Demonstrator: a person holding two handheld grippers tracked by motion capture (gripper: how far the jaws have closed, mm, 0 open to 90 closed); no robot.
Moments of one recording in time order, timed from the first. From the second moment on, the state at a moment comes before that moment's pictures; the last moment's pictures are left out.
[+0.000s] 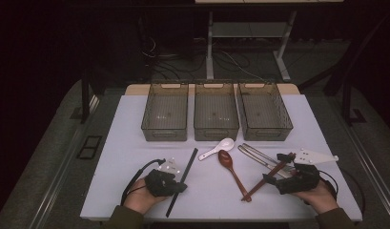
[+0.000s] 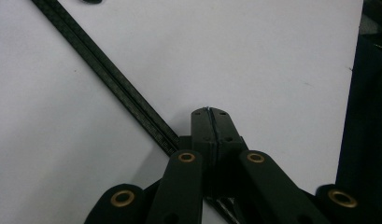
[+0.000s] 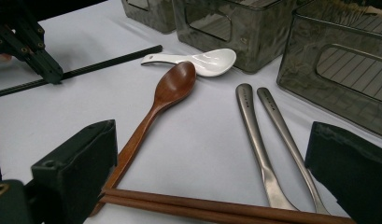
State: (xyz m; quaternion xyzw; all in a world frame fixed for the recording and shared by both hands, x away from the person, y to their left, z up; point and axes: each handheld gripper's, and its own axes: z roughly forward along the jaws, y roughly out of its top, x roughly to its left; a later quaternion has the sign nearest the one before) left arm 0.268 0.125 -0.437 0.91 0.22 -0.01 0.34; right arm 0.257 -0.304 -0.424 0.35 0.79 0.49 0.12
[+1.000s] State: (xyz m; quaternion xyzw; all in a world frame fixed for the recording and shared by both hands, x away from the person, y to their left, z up) left arm 0.271 0.140 -0.432 0.92 0.24 0.01 0.32; right arm 0.257 -0.304 -0.424 0.35 0.79 0.49 0.12
